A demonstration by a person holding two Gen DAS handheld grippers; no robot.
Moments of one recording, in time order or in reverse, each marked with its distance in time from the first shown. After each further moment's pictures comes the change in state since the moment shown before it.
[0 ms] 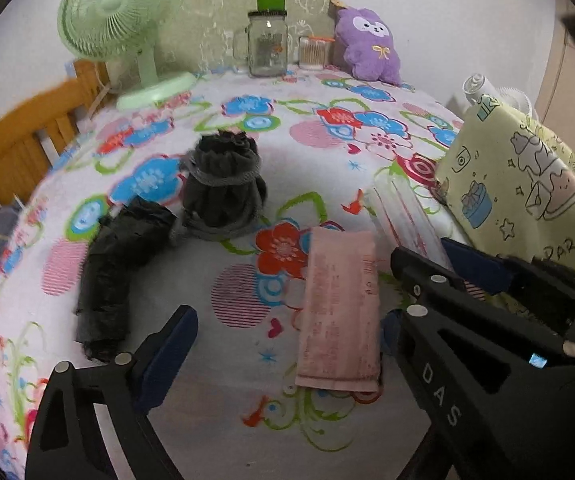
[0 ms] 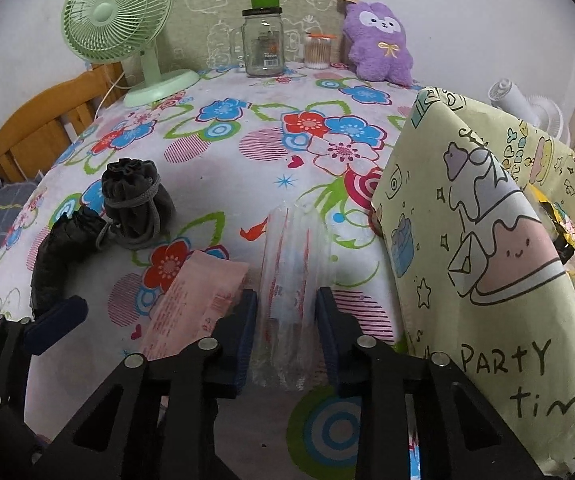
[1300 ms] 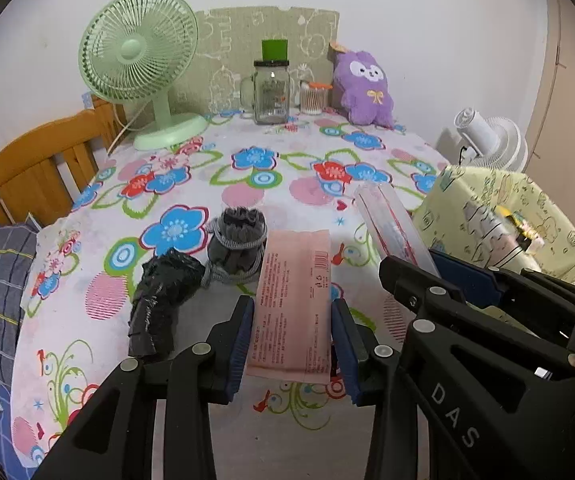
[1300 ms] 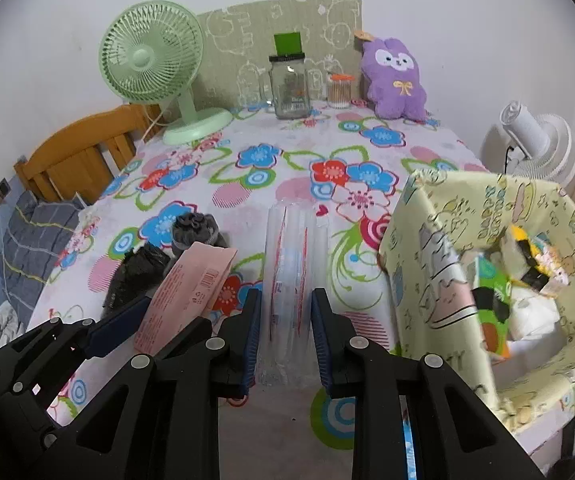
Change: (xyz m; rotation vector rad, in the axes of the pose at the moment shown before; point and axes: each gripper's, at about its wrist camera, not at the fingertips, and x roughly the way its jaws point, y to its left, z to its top) left arm -0.064 -0.008 0.016 0.003 -0.120 0.037; right arm -0.065 0.002 0.017 -0.010 -0.098 0.113
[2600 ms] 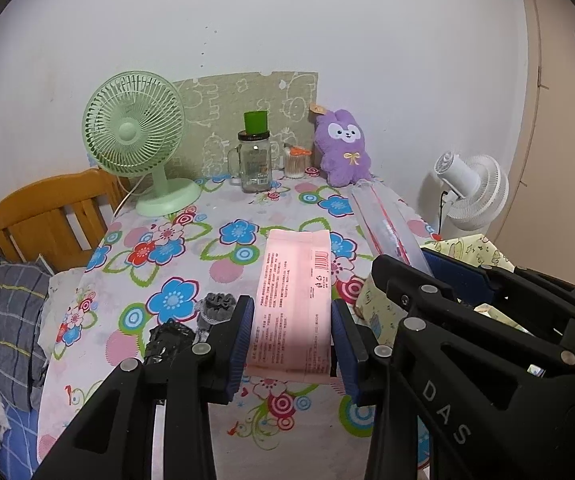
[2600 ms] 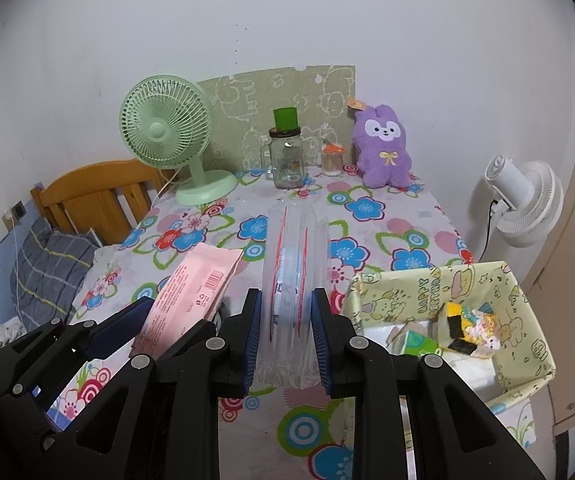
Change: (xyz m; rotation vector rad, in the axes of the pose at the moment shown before) left arm -0.061 -0.043 0.041 0.024 -0.147 0.011; right arm -0.078 -0.030 0.040 -0.027 -0.148 0.015
